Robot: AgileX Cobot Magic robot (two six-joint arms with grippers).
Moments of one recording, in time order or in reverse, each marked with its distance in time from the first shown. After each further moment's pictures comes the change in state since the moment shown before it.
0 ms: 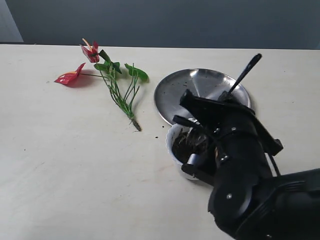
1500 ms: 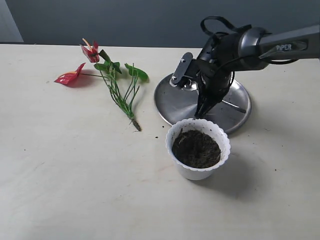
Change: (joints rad) left arm 0.000 0.000 0.000 0.000 0.000 0.000; right arm -0.698 0.535 -0.801 0.962 -0.532 0.142
